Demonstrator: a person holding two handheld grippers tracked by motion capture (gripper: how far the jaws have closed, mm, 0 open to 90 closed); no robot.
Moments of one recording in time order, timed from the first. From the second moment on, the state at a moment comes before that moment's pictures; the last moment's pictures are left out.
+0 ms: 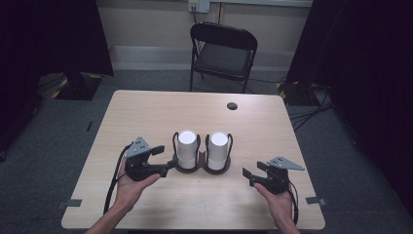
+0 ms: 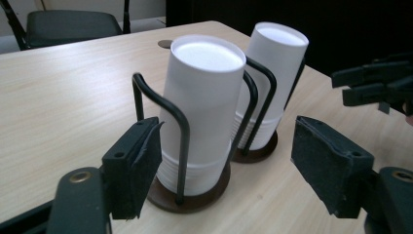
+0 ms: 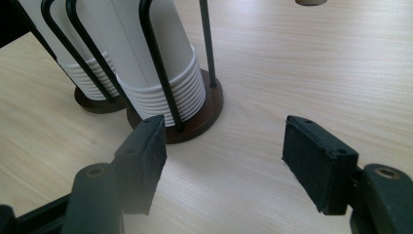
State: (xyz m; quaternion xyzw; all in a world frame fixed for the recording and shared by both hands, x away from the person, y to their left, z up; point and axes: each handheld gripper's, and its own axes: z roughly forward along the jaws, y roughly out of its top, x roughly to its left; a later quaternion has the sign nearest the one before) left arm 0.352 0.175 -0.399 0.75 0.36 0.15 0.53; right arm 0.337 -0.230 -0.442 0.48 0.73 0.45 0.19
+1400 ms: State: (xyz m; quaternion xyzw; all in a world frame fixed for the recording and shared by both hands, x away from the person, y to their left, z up) left arm 0.388 0.086 -0.365 0.77 0.27 0.13 0.56; right arm 0.333 -0.236 -0.443 0.48 0.73 0.46 0.17
